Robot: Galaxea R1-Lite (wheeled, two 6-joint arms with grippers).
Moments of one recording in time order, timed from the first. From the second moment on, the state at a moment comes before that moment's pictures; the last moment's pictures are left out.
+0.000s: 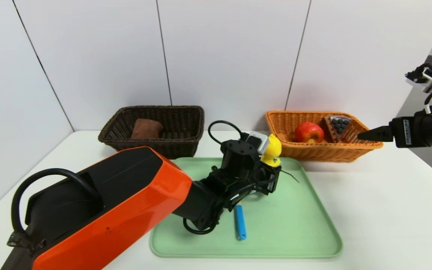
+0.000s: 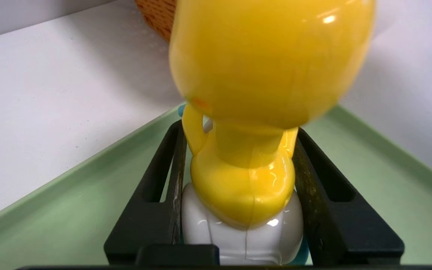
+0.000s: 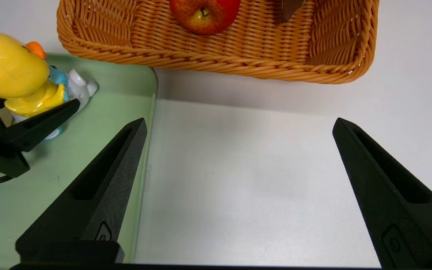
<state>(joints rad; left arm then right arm) -0.83 2.37 -1.39 -0.82 0.01 -0.10 -0.02 1.49 -1.19 0.33 0.08 -0.06</state>
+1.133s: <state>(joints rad) -0.87 1.90 -1.28 -0.62 0.01 -0.10 -0.01 1.47 -1.17 0.34 0.09 -0.06</state>
